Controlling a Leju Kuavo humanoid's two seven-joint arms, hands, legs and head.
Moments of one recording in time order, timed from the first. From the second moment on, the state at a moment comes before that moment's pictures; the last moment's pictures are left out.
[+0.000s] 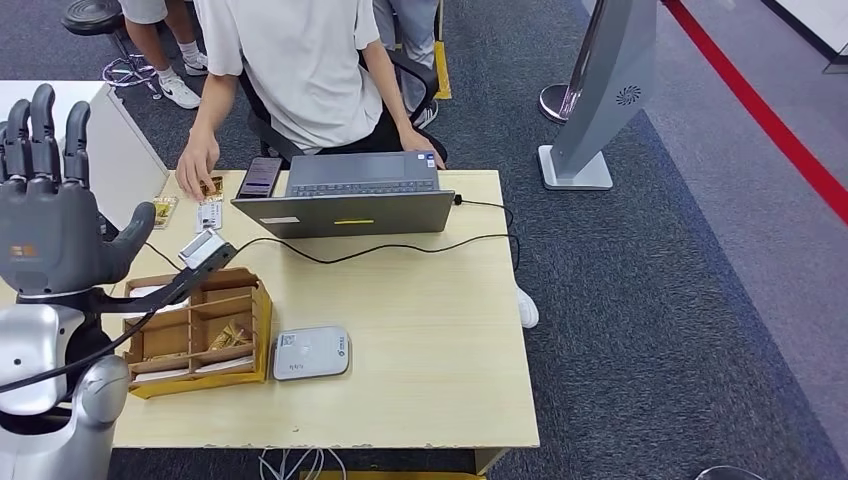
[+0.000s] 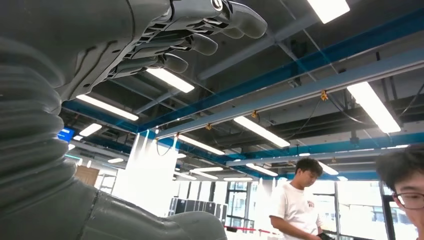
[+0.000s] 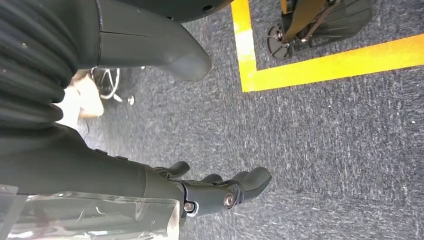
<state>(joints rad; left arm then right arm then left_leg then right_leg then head) -0.36 0.14 -0.32 -1.79 -1.46 0.15 0.12 -0.06 0.21 -1.11 -0.20 1.07 -0.38 -0.11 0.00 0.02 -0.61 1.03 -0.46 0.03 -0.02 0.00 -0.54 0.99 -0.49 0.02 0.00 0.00</state>
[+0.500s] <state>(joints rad) 0.09 0.18 0.62 -1.82 -0.51 0.22 -0.39 -0.05 0.21 -1.16 -0.20 1.08 -0.36 -0.07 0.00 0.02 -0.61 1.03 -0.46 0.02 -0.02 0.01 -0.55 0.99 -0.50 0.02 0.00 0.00</state>
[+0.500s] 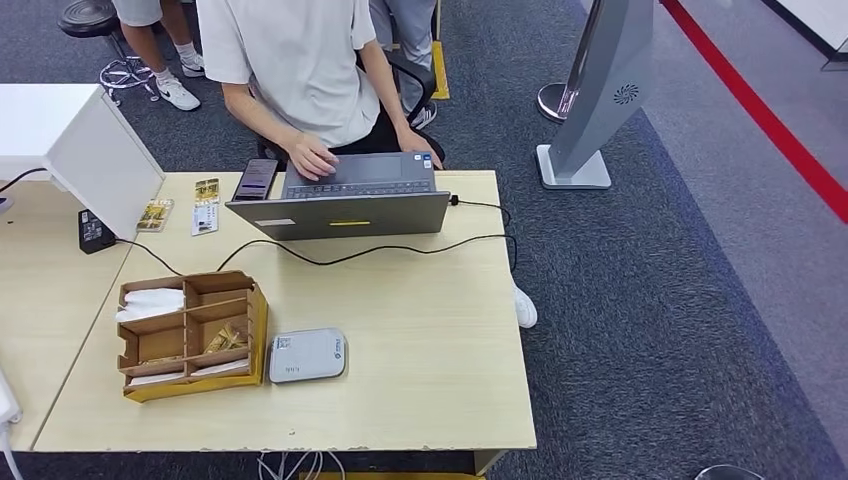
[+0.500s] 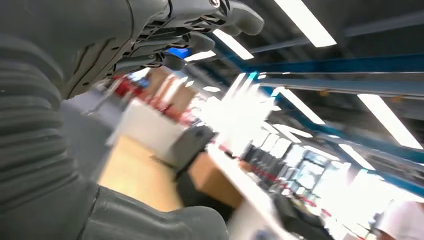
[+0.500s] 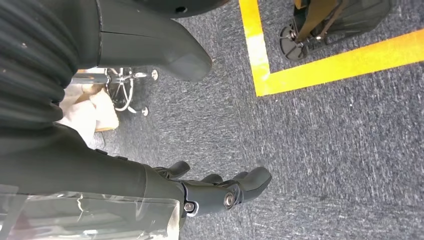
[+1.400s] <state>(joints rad) -0.05 0.14 1.26 -1.08 0.08 0.04 -0.45 -0.05 0.21 -1.16 -0.20 1.10 -0.38 -0.07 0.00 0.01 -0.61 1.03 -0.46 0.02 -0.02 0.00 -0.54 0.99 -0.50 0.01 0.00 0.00</state>
